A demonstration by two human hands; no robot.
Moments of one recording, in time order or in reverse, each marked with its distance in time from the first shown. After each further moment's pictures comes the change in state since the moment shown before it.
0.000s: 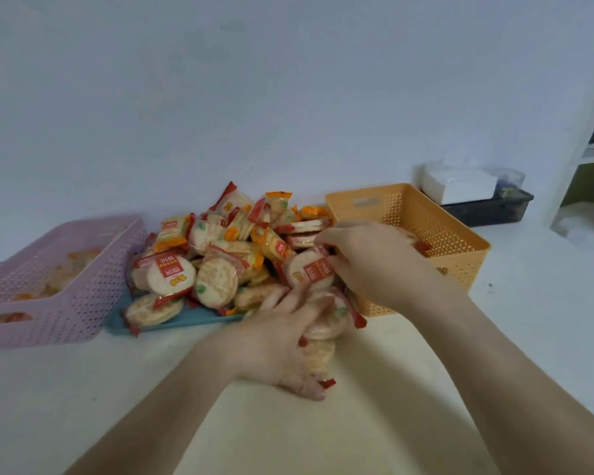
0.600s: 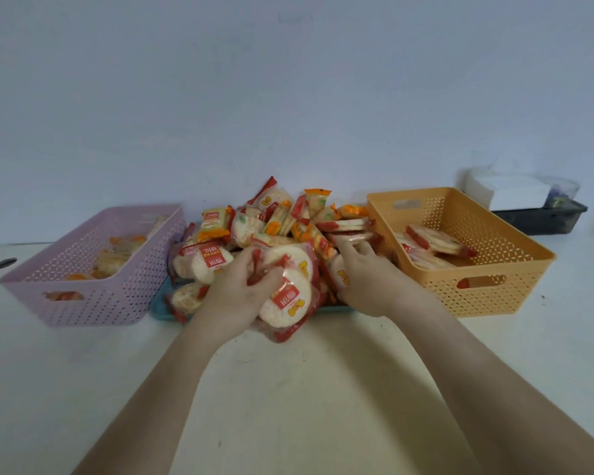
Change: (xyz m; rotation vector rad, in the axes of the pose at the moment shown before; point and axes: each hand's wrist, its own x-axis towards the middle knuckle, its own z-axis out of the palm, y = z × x) left_hand -0.030 -0.076 -0.006 -0.895 0.749 -0.159; right_hand 0.033 -0.035 0.060 0.191 -0.466 0.373
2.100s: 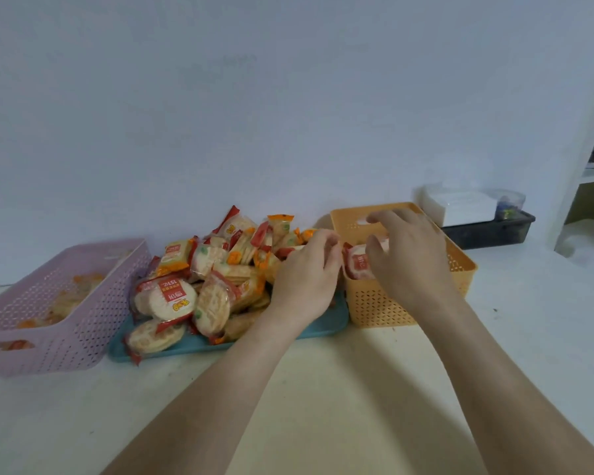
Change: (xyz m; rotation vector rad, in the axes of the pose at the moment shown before) left_hand 0.046 0.085 0.121 0.307 0.025 0.352; right_hand -0.022 0.075 -0.054 0.072 0.837 -0.021
